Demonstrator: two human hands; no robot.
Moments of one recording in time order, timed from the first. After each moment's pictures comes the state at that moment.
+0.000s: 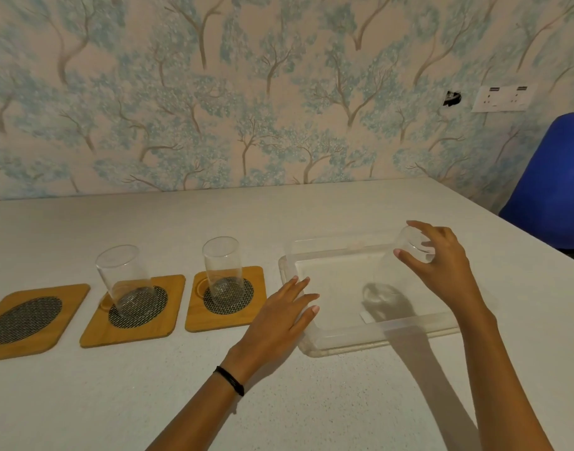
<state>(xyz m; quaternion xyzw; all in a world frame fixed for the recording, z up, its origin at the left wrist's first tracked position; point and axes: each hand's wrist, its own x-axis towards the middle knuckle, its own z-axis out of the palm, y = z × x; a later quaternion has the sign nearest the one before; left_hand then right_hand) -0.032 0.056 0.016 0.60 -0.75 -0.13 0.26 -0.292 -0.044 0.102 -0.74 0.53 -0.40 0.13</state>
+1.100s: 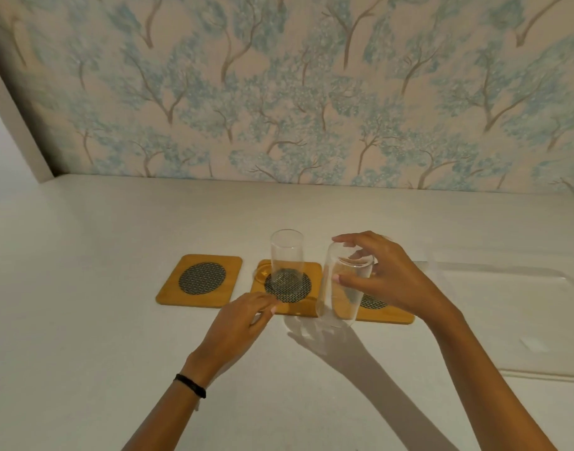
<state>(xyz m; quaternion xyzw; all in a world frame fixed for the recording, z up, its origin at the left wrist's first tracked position) 0.224 0.218 0.012 0.71 -0.63 -0.07 0.31 -0.004 0.082 0.130 -0.88 0.24 -0.28 0.31</state>
